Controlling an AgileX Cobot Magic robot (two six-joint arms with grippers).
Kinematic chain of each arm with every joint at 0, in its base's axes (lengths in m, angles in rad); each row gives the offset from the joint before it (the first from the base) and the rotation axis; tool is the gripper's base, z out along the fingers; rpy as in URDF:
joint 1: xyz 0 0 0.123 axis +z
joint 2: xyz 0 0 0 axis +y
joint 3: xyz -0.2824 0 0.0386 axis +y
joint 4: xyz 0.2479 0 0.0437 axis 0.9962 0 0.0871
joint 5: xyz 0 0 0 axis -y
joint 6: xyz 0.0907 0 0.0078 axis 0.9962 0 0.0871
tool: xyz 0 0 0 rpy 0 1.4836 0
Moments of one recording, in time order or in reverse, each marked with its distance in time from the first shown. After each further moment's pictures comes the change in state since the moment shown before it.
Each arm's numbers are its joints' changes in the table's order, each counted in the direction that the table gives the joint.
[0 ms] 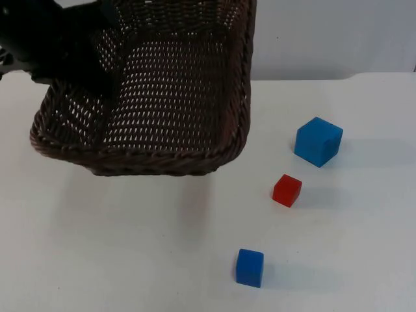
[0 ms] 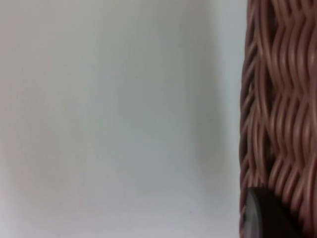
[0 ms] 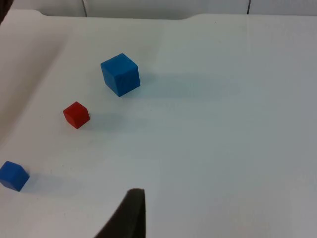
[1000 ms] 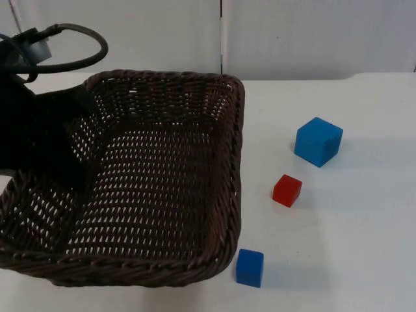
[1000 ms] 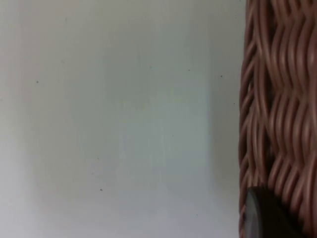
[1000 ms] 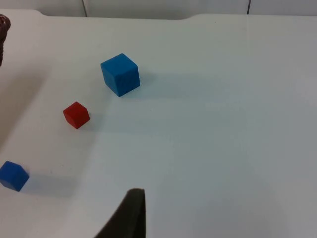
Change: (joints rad) right arm 0.000 0.000 0.000 0.000 0.000 0.000; left arm 0.000 -0.140 0.334 0.035 -0.010 -0.043
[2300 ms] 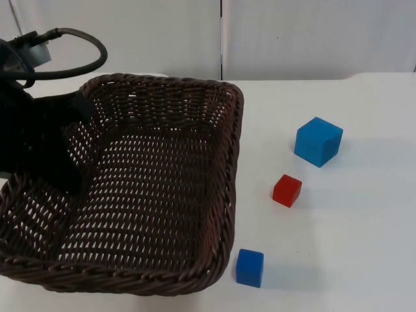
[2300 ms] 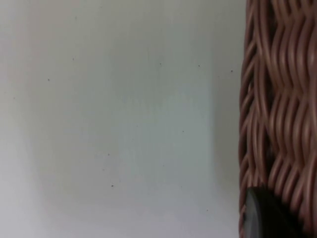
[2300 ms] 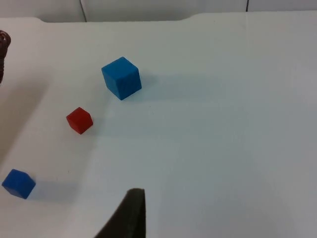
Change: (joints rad) right arm 0.000 0.000 0.000 0.000 0.002 0.046; left arm 0.000 0.000 0.001 0.031 0.000 0.000
